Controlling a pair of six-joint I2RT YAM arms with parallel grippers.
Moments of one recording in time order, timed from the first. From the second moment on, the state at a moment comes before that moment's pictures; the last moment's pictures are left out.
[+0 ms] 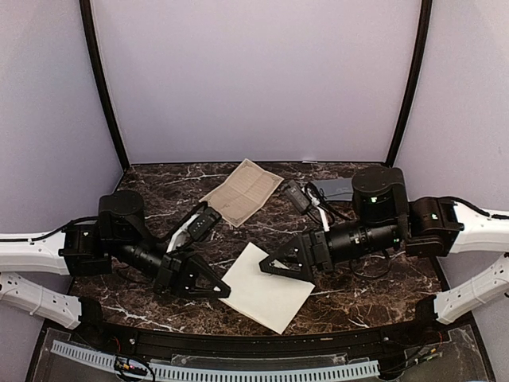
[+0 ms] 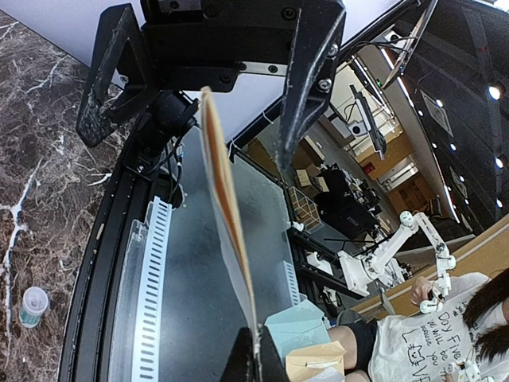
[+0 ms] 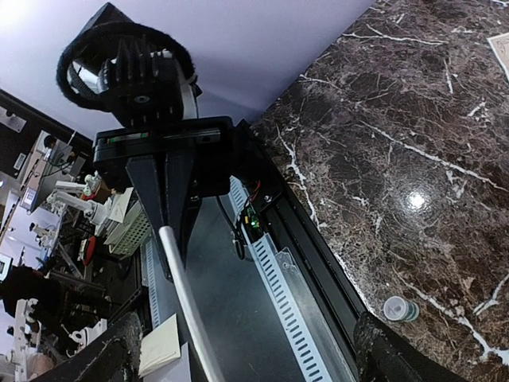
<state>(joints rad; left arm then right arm) -1.16 1.00 0.73 0.02 0.71 -0.66 1.27 1.13 1.03 -0.31 -0.28 0.69</state>
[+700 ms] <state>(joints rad) -1.16 1.00 0.75 0.01 0.74 -0.63 1.27 1.20 1.02 -0.16 -0.44 0.69</state>
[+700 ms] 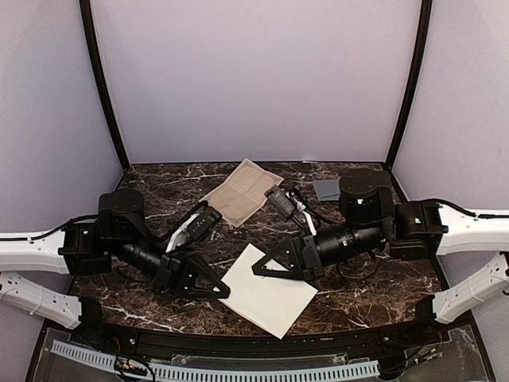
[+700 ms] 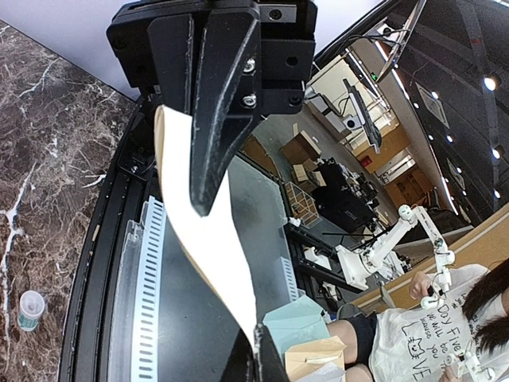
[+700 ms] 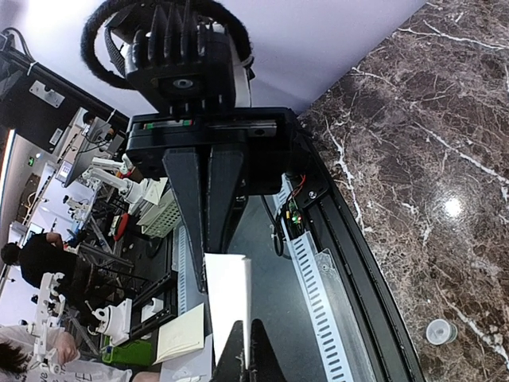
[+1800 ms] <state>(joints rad) -1.16 0.99 0.68 0.20 -0.02 -0.91 1.27 1.08 0.78 0.42 0.13 0.74</state>
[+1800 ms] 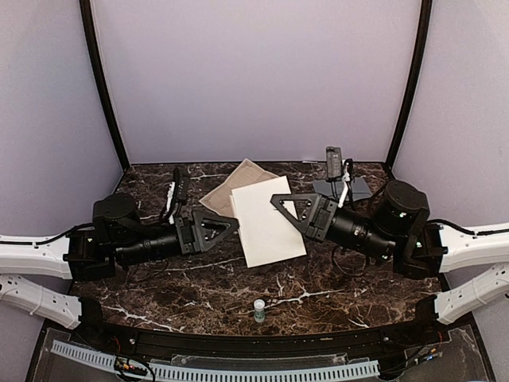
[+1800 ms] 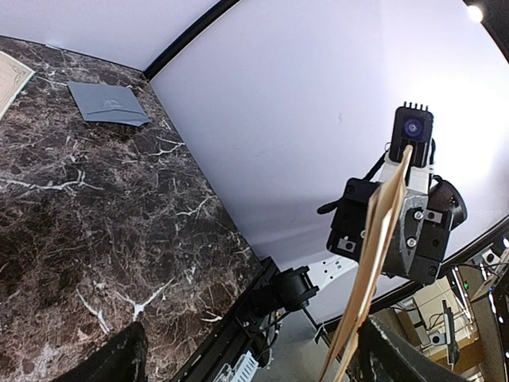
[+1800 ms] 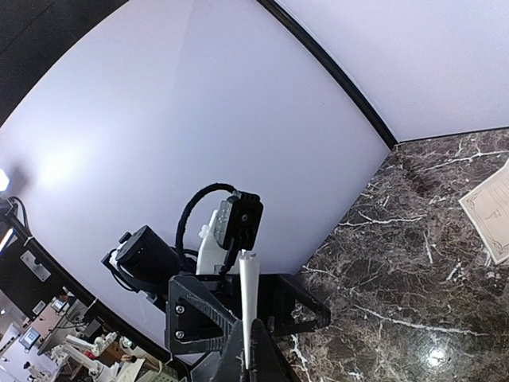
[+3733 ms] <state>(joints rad) -1.18 1.04 0.65 0.53 0.21 -0.92 1.30 1.11 0.66 0.61 -0.09 0.87</state>
